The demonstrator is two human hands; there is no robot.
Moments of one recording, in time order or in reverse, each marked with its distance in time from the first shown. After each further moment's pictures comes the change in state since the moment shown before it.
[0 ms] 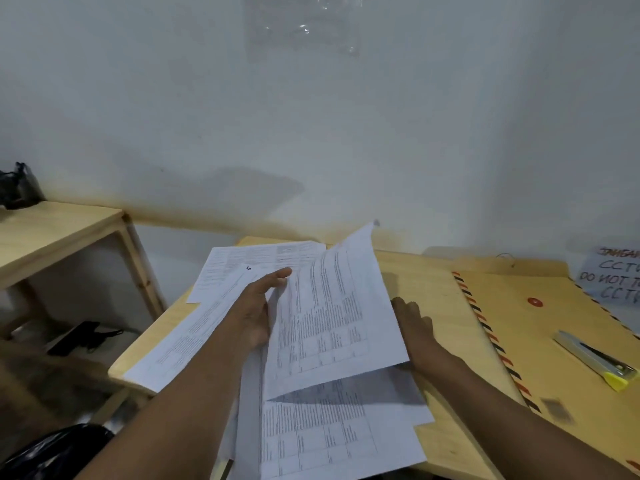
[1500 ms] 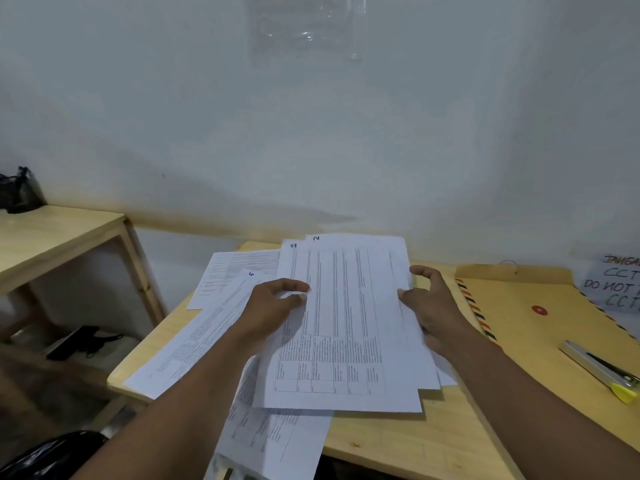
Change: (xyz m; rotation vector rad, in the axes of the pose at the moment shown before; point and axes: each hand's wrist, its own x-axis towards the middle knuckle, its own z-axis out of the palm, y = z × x) left_hand 0.010 -0.006 -0.001 0.739 0.045 0.411; right_hand 0.029 0.021 -0.028 1.280 0.215 0.244
